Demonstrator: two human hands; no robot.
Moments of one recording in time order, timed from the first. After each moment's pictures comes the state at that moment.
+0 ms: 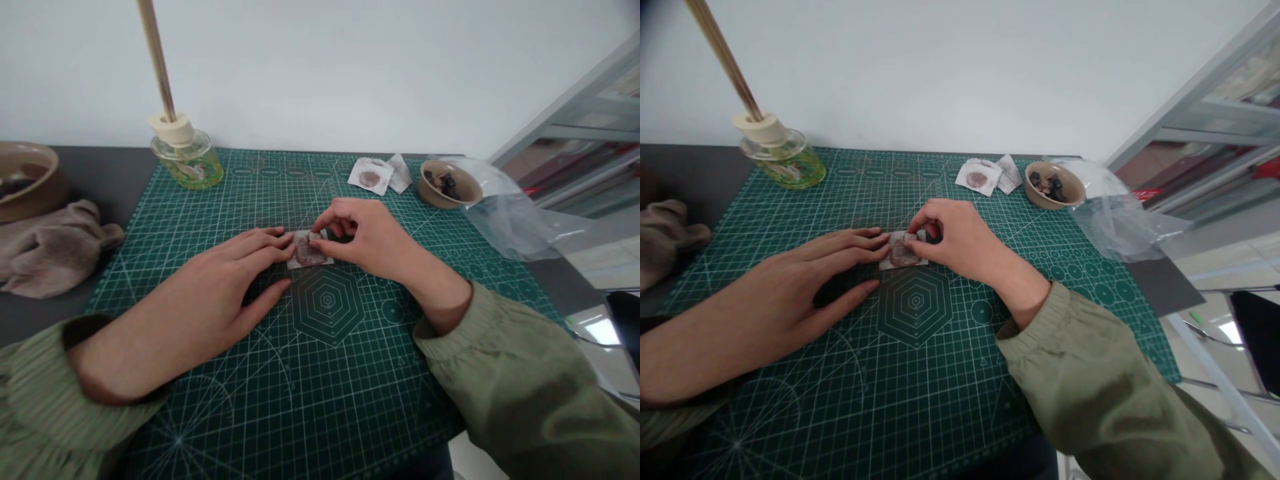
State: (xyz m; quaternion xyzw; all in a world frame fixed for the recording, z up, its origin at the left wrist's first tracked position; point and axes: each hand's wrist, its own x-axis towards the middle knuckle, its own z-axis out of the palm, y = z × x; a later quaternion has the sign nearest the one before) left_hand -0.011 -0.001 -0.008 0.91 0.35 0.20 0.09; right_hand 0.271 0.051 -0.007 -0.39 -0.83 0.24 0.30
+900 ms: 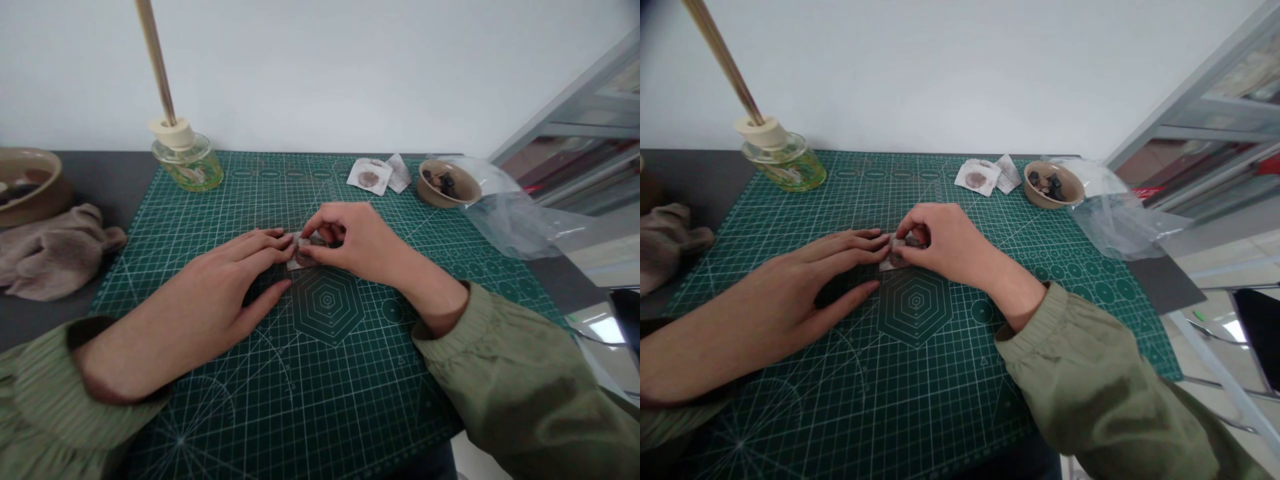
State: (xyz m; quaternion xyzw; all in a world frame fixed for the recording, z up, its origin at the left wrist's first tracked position) left_hand -0.011 0.000 -0.007 0.91 0.36 0.20 0.10; right_hand 0.267 0.050 -0.004 -0.39 -0.83 0.27 0.29
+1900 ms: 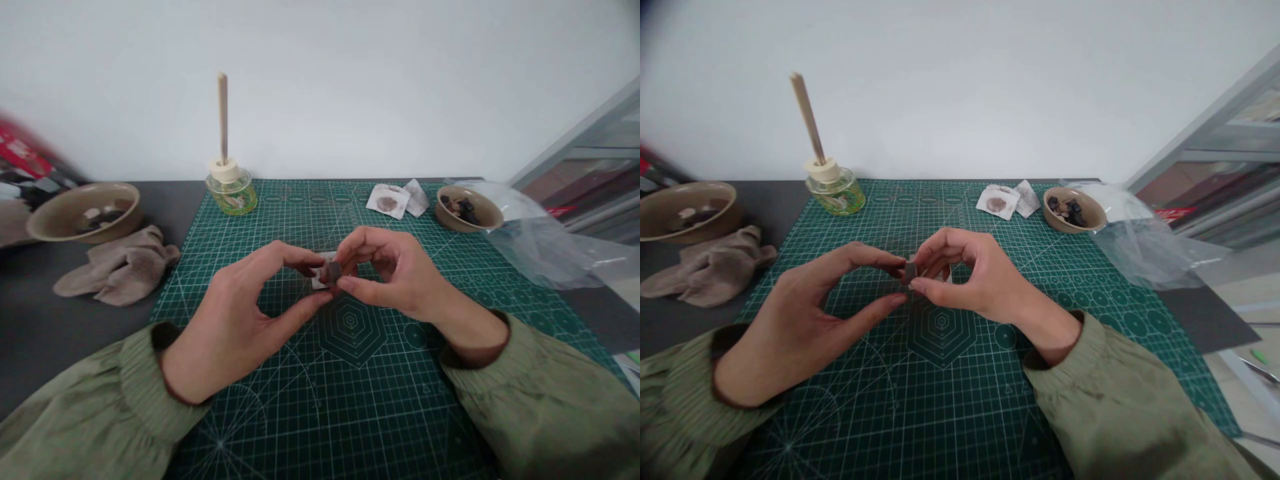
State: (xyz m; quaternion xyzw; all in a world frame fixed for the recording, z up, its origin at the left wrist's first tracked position) left_hand -0.001 -0.015 0.017 0.82 0.39 0.38 0.20; right_hand 0.257 0.027 0.012 -0.30 -0.69 0.54 0.39
